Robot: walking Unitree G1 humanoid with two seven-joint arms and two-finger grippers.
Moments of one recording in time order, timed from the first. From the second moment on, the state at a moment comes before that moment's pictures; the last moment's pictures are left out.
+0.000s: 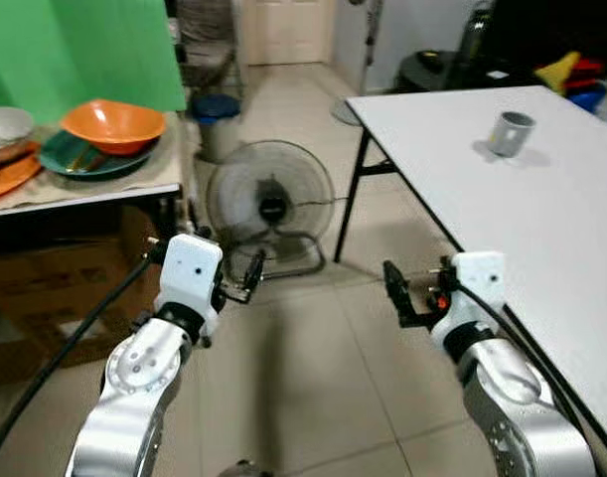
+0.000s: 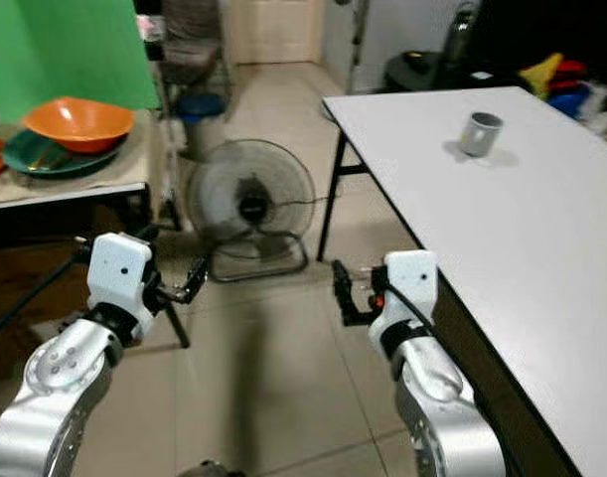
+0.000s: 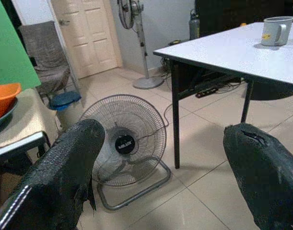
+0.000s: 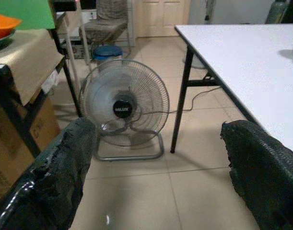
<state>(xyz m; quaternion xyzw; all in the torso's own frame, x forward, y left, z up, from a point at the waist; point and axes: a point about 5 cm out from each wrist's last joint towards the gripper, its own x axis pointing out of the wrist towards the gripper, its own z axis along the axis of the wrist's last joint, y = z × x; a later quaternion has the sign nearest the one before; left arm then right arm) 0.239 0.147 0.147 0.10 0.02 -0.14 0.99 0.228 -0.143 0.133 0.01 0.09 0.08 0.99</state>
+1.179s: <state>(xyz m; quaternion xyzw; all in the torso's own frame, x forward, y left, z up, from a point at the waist) 0.239 0.146 0.150 0.09 0.01 -0.13 0.99 0.231 -0.132 0.134 0.01 0.09 0.14 0.99</state>
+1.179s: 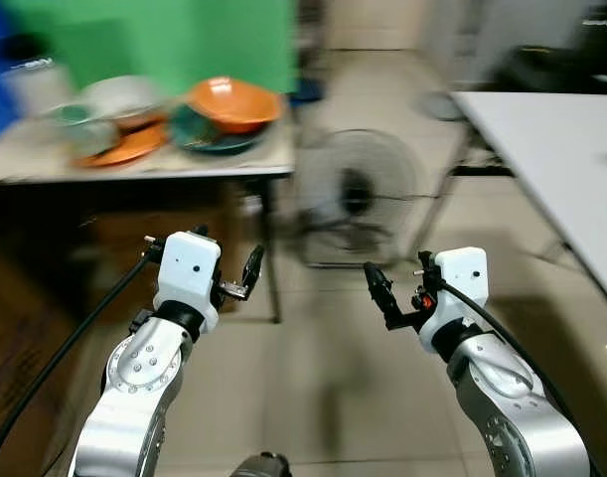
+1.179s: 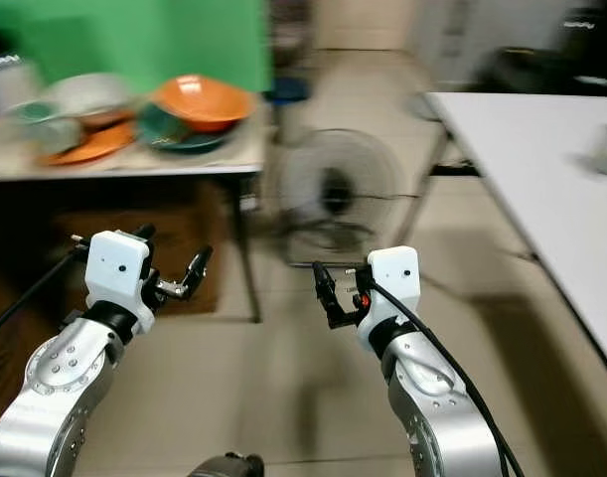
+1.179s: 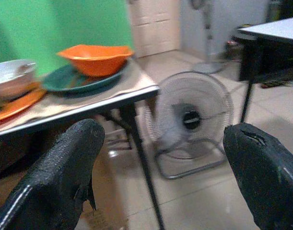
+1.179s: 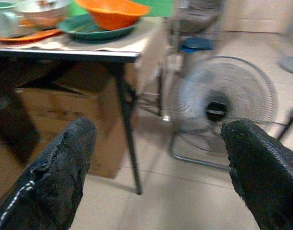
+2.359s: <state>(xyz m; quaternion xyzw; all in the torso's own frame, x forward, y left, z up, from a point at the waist) 0.238 0.156 0.155 0.10 0.01 -0.12 0.99 0.237 -0.125 0.140 0.03 0.08 0.15 0.99</state>
